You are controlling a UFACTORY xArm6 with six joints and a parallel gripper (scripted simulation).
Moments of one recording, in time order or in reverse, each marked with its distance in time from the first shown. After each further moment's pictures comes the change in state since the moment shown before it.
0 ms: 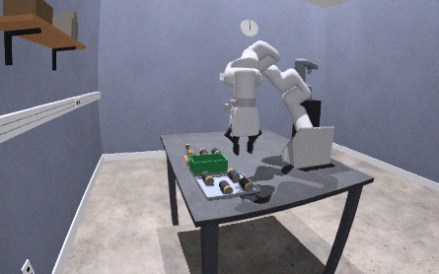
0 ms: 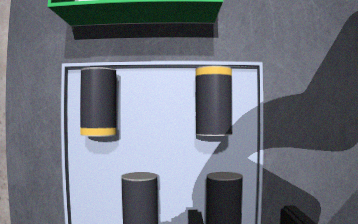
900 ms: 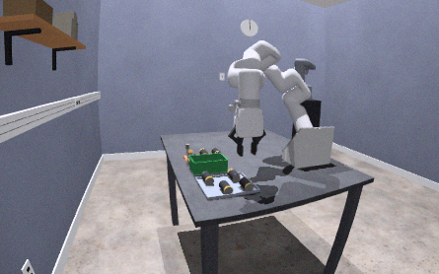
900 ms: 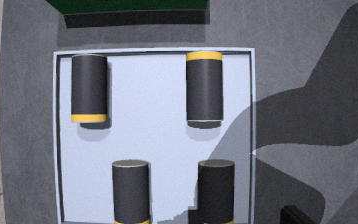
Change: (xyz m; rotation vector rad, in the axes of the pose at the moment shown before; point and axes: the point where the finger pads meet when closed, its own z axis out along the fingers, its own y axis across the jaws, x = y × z) arm -0.012 0.010 0.002 0.013 -0.009 0.005
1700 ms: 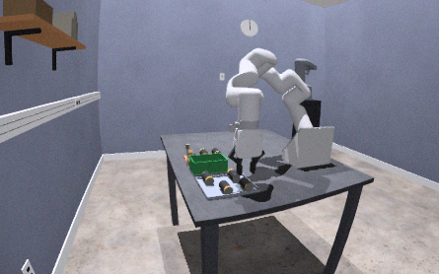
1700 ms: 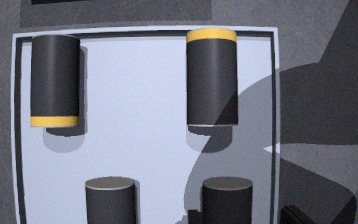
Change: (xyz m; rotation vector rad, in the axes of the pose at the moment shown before) arm 0.000 0.001 0.073 -0.003 0.002 -0.001
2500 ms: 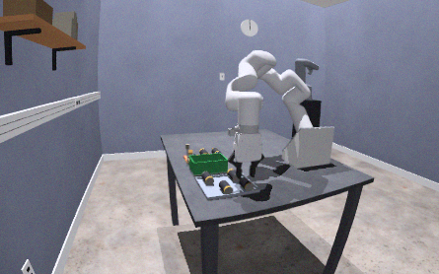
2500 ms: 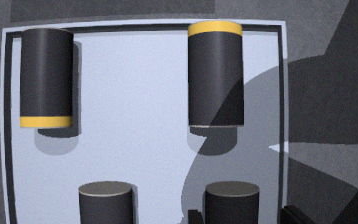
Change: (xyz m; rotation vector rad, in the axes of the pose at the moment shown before) arm 0.000 -0.001 0.015 0.000 0.000 0.000
